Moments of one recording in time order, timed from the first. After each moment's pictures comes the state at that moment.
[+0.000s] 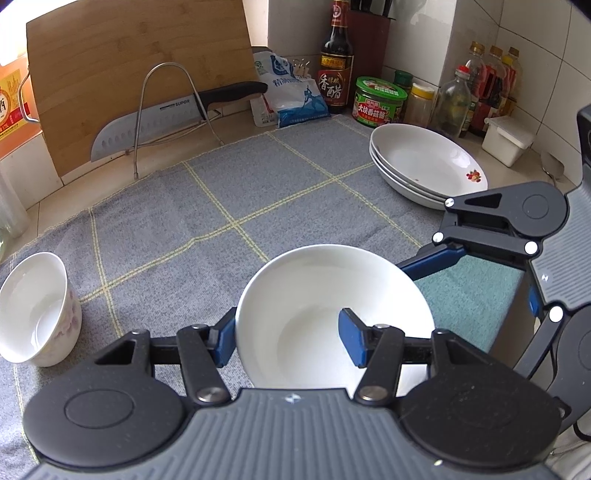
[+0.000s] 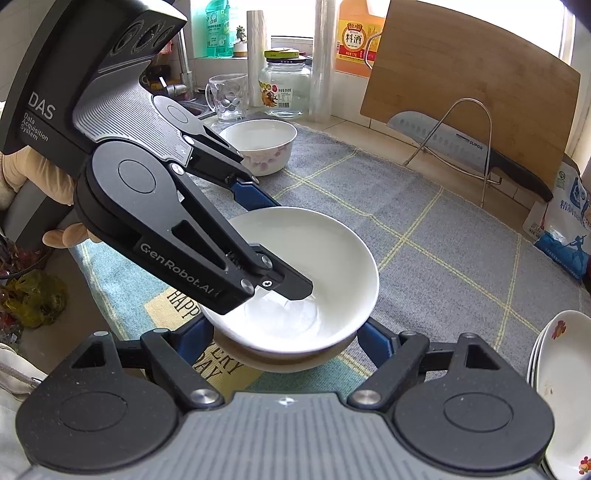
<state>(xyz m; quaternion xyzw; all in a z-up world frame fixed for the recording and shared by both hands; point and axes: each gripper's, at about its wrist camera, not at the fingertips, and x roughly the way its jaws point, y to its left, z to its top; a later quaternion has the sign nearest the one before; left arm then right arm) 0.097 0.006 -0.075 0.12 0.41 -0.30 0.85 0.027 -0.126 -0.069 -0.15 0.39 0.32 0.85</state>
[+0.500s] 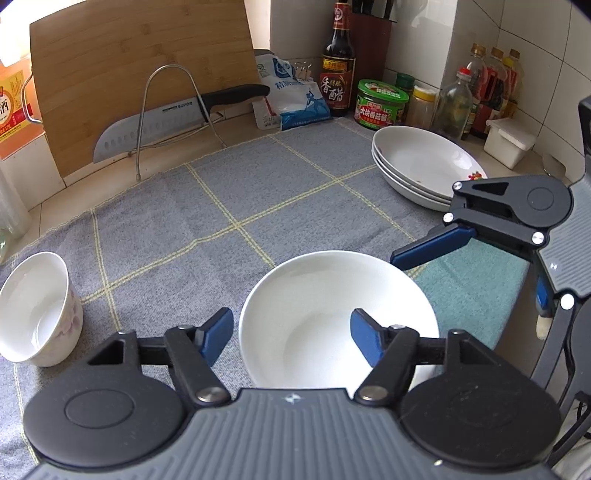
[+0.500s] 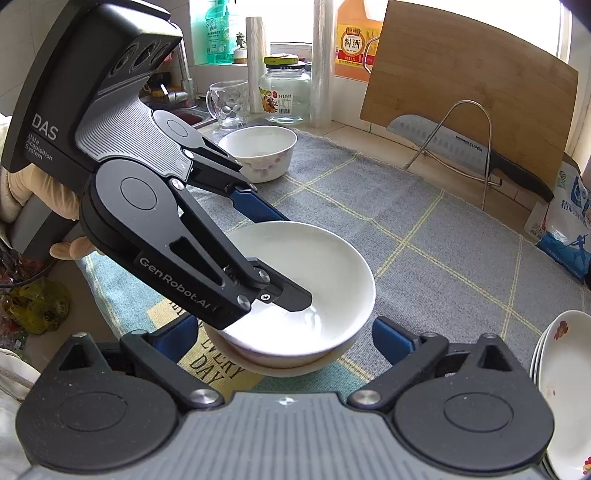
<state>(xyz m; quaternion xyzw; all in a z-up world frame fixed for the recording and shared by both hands) 0.096 0.009 -0.076 0.12 0.40 -0.30 0.86 0.025 -0.130 -0.063 -0.13 0.38 0.33 0.85</state>
